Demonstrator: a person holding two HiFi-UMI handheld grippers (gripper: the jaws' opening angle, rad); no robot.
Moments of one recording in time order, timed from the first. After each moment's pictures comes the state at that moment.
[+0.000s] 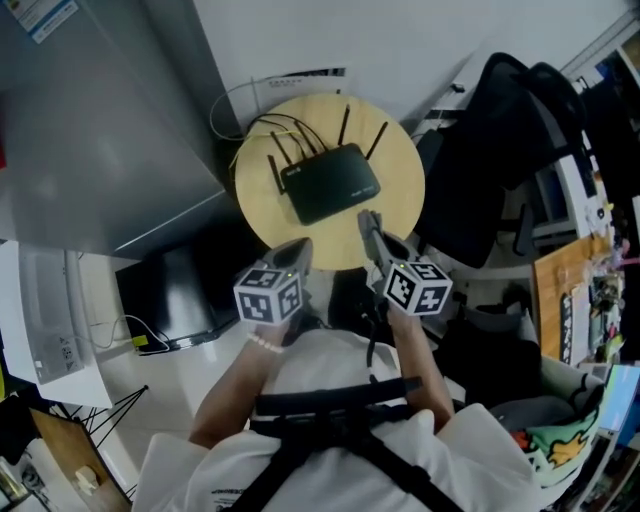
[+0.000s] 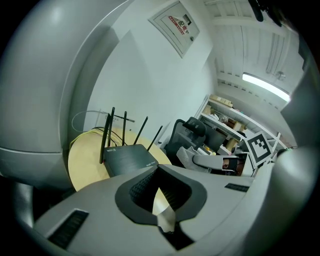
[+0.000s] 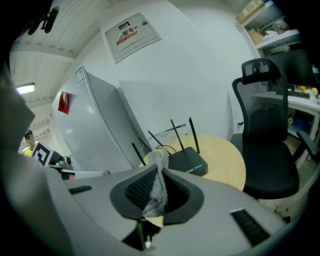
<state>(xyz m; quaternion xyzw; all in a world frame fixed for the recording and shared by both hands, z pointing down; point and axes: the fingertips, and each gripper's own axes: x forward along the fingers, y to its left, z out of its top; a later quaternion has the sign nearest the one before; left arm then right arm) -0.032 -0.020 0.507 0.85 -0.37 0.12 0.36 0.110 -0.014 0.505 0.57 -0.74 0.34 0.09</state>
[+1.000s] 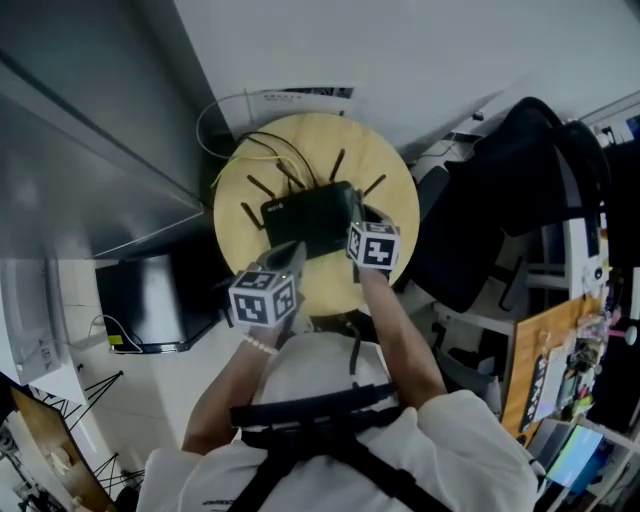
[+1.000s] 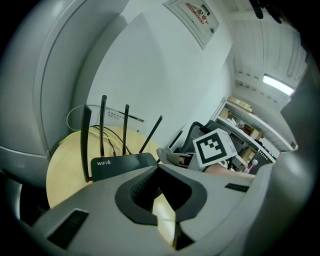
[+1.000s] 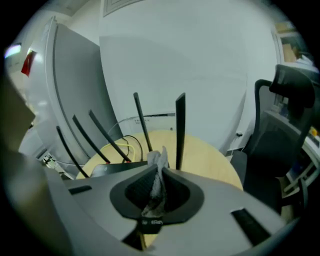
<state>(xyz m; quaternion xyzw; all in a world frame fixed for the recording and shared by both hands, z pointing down) 0.025 -0.149 0.551 0.80 -0.42 0.12 0.40 0.167 -0.237 0.623 0.59 -0.70 0.31 0.27</state>
